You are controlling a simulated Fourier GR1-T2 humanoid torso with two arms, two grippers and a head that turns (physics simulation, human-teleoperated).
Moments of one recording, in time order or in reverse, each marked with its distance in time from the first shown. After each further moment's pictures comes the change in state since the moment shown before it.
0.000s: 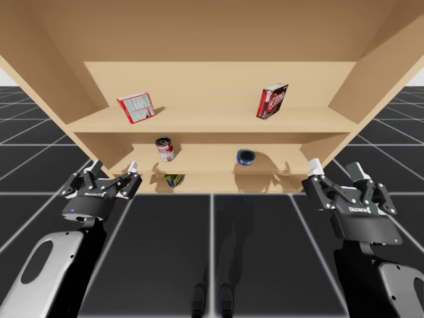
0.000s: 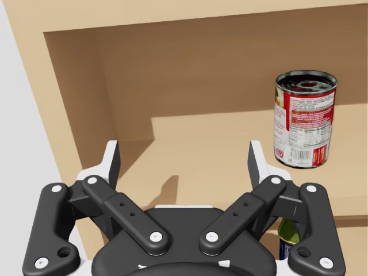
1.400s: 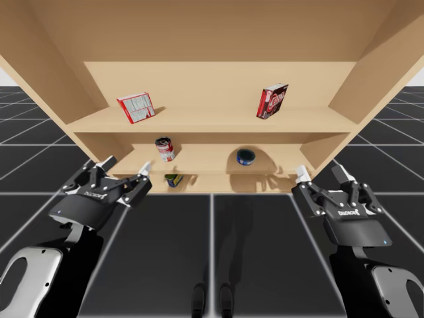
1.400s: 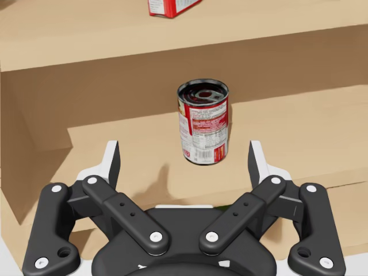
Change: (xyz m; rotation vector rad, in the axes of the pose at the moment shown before) left arm 0.052 -0.029 0.022 -0.209 0.095 0.035; right arm -0.007 0.007 0.005 0.098 0.066 0.023
